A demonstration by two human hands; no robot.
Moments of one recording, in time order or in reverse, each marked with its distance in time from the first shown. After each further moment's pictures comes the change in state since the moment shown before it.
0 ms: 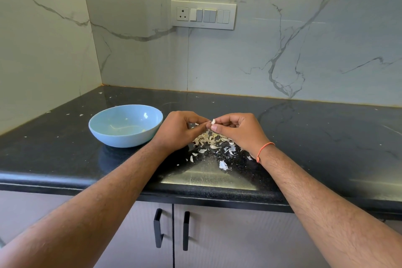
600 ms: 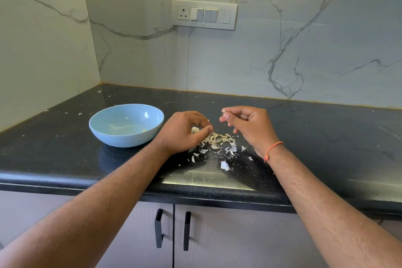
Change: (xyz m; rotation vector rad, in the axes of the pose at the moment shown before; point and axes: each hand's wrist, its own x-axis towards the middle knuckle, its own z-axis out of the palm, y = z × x) left_hand -0.001 0.000 0.001 0.051 -0.023 0.065; right_hand 0.001 -0.007 -0.013 0.160 0.118 0.019
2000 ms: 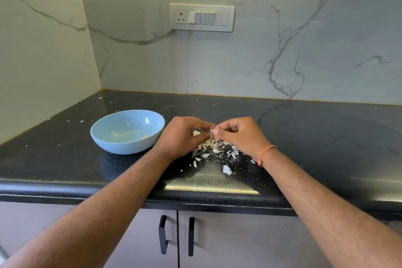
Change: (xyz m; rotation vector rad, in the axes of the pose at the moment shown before) left_hand -0.001 0.003 -0.001 -0.008 0.025 0.044; right_hand -0.005 -0.004 0.015 -0.249 -0.162 0.059
